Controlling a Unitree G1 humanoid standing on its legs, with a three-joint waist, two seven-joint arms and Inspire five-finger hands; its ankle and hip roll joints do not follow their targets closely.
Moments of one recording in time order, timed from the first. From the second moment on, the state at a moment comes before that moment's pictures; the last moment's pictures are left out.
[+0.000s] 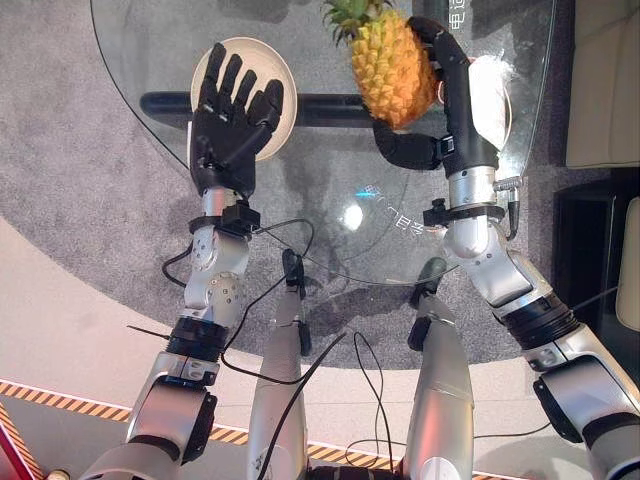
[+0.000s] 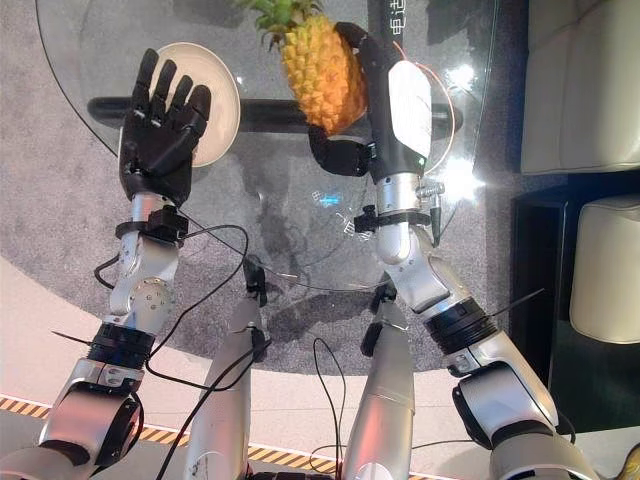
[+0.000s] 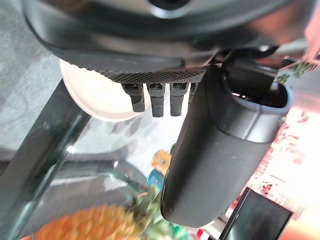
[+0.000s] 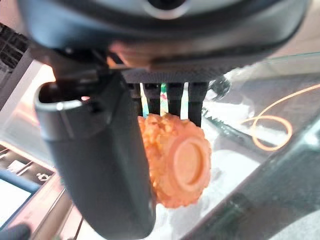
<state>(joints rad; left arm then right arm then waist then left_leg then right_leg) -0.68 0.34 -0.15 0.26 -0.93 -0.26 0.11 -0.81 -0.56 0.45 0.19 -0.22 -0.02 -0.56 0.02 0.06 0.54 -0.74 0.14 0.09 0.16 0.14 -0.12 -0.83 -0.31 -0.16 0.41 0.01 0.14</state>
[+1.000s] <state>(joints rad) -0.71 0.34 -0.21 0.25 -1.26 -0.13 0.05 -0.86 -0.61 0.58 0.15 -0.22 -0.02 -0.47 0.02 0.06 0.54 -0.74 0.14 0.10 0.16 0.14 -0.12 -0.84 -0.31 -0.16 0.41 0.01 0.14</state>
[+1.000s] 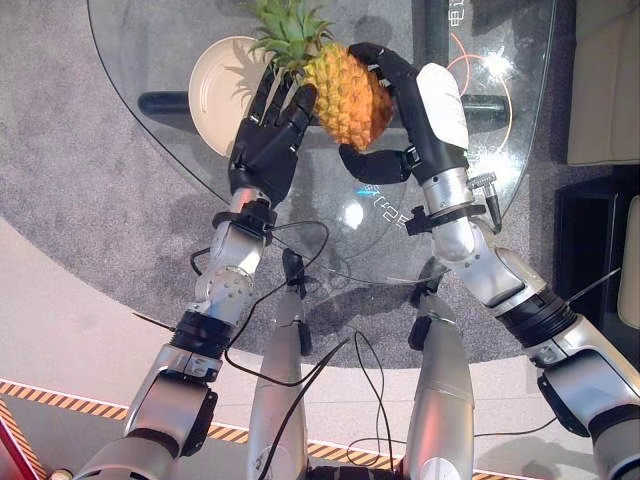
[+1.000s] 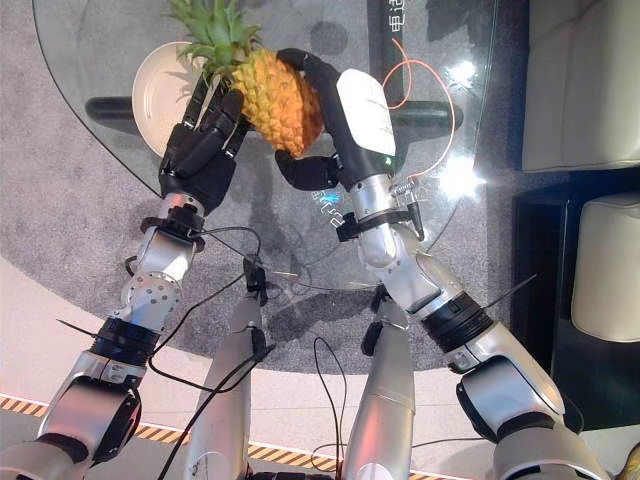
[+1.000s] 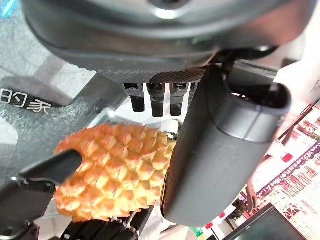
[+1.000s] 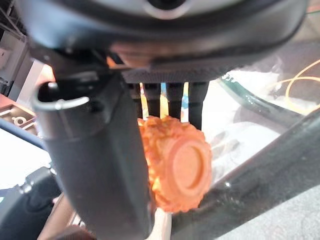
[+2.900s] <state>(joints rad) -0.68 0.32 -0.22 0.21 -1.35 -0.32 0.03 -0.94 -0.71 0.65 0.09 -0.31 -0.08 -0.35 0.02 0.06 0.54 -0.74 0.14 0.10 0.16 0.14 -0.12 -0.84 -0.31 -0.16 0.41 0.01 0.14</state>
